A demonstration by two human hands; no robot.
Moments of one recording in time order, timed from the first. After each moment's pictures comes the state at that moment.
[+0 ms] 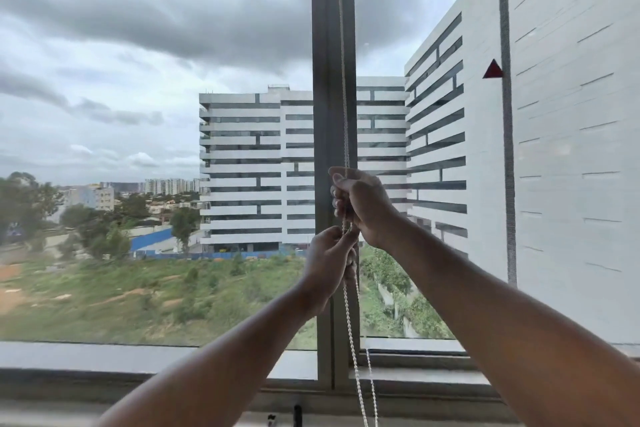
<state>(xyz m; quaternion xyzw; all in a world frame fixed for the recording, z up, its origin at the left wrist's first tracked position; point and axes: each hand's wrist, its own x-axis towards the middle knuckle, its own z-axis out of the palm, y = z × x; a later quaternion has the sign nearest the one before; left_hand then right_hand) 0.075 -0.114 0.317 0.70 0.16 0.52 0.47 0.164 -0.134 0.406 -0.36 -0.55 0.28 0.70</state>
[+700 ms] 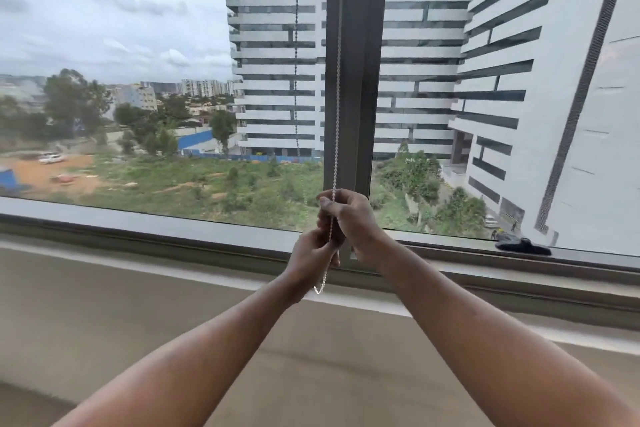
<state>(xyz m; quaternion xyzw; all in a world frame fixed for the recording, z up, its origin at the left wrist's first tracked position) 0.082 -0.091 0.115 0.68 0.34 0.47 0.44 0.186 -0.110 0.178 -0.43 -0.50 0.42 0.62</state>
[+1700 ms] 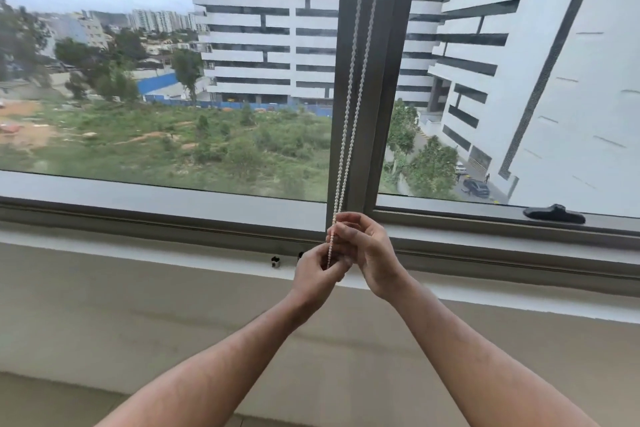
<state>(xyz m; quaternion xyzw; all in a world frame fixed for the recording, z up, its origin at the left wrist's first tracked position) 0.084 0.009 -0.009 0.66 0.36 0.43 0.50 0.207 -0.023 0.042 -0.39 -0.39 0.52 0.65</state>
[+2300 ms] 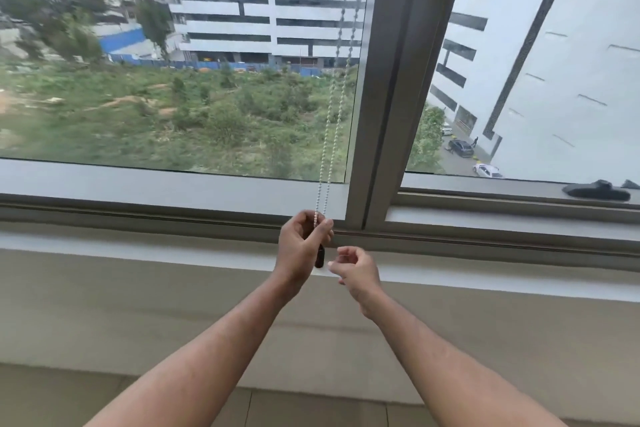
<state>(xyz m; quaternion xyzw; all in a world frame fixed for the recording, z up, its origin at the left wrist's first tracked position) 0.047 0.110 -0.021 0.57 0.33 0.49 0.57 0.178 0.074 -0.107 -0.70 -0.29 0.39 0.52</state>
